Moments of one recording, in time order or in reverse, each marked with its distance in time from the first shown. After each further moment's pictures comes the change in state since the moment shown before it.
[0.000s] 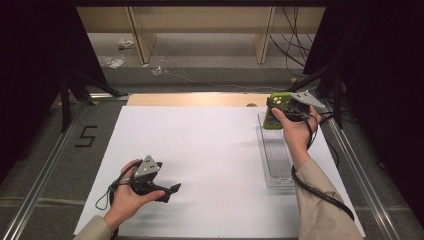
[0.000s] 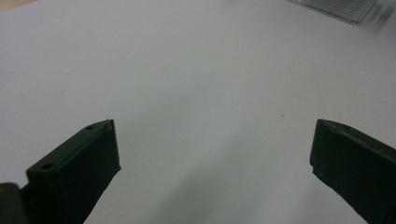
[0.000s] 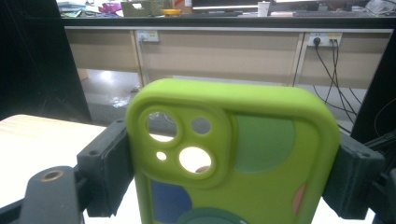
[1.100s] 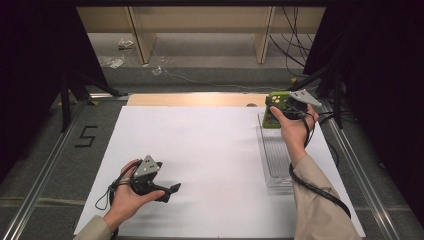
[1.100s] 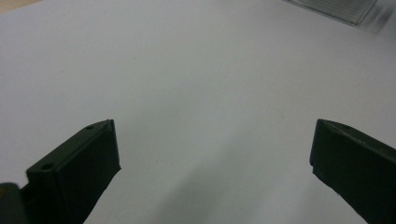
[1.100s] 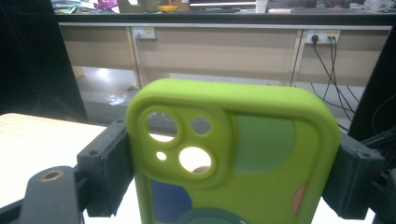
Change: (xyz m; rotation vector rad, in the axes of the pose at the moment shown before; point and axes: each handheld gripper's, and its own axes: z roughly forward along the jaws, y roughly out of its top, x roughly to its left) left arm 0.000 0.000 0.000 -0.003 0.000 -0.002; right arm -0.001 -0.003 0.012 0.009 -0.012 -0.001
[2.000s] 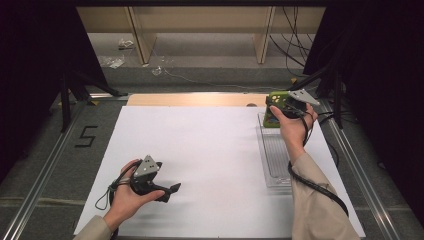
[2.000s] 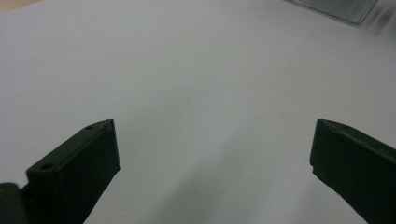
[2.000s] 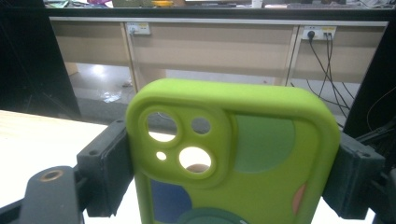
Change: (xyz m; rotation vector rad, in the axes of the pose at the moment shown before) left arm 0.000 0.000 0.000 0.000 0.003 0.000; right arm -0.005 -0.005 0.011 0.014 -0.017 -0.003
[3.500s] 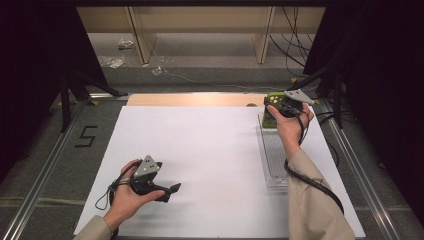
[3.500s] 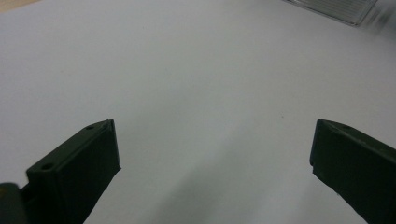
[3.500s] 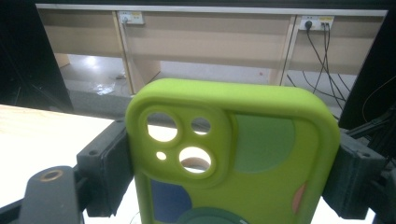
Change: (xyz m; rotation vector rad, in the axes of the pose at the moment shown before) left arm 0.000 0.000 0.000 0.000 -0.003 -0.001; right arm -0.001 -0.008 0.017 0.036 -0.022 -0.001
